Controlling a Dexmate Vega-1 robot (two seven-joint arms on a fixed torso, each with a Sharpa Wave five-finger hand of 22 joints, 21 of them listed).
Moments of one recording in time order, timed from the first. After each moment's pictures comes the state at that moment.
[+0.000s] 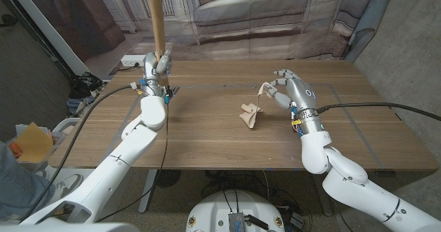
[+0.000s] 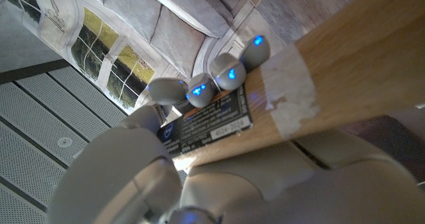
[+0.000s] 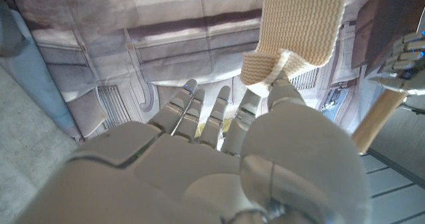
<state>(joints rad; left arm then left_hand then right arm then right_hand) 0.93 0.50 0.28 -1.66 -0.01 -0.16 0.63 0.48 -0.04 0.85 0.13 0.18 1.31 -0.04 1.30 0.61 1.38 -0.11 1.38 0.81 1.40 -0.19 1.24 0.99 1.04 -0.17 1.49 0.62 -1.27 -0.83 -0.44 -2.23 -0.57 -0.39 -0.63 0.93 0.14 0.25 -0.12 0.19 1.03 -0.17 0.39 0.27 0.42 -0.13 0.29 0.19 0.26 -0.04 0.22 0.21 0.30 -0.04 0.22 0.19</state>
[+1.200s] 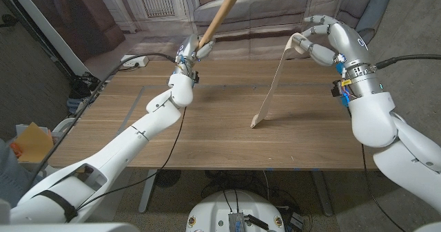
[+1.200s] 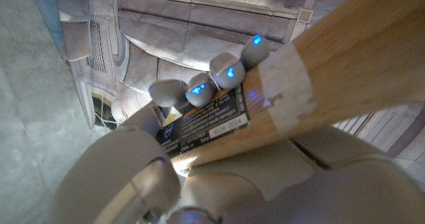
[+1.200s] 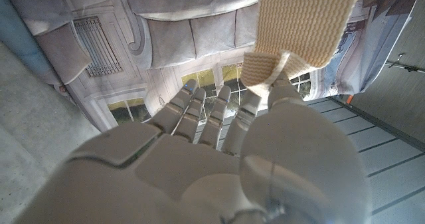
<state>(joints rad) 0.66 0.54 0.59 -1.75 0.36 0.26 0.51 0.45 -0.03 0.86 0.12 0.18 1.29 -0.04 1.34 0.61 1.37 -0.11 1.38 0.81 1.40 -0.18 1.25 0.99 1.02 -0.16 1.52 0.58 -1.45 -0.78 0.10 -2.51 -0.45 -0.26 -0.30 0.93 0.14 0.23 -0.12 0.19 1.02 -0.17 0.40 0.31 0.42 -0.13 0.29 0.19 0.26 -0.04 0.22 0.20 0.30 -0.04 0.22 0.19</state>
